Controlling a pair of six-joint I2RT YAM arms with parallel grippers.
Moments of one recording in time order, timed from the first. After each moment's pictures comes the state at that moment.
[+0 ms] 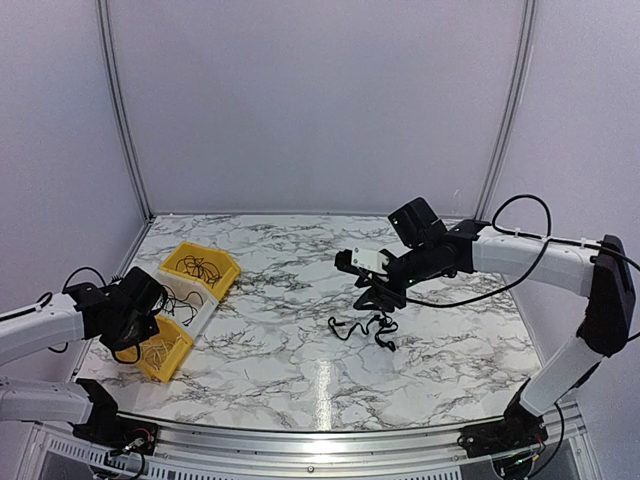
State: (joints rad) left arm -0.54 1.00 0.56 -0.78 -0.57 -1.00; right arm 0.70 1.56 1.17 -0.53 -0.36 -0.67
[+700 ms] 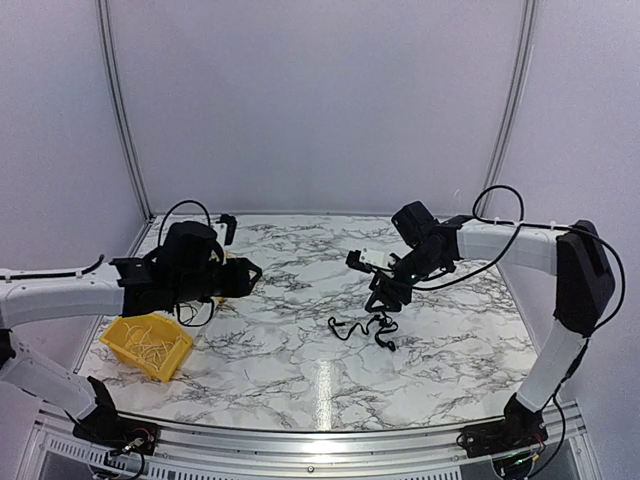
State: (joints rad) left arm -0.80 1.24 0.82 -0.10 -0.20 -0.55; right arm 0.56 1.70 1.23 -0.61 -0.40 -0.65
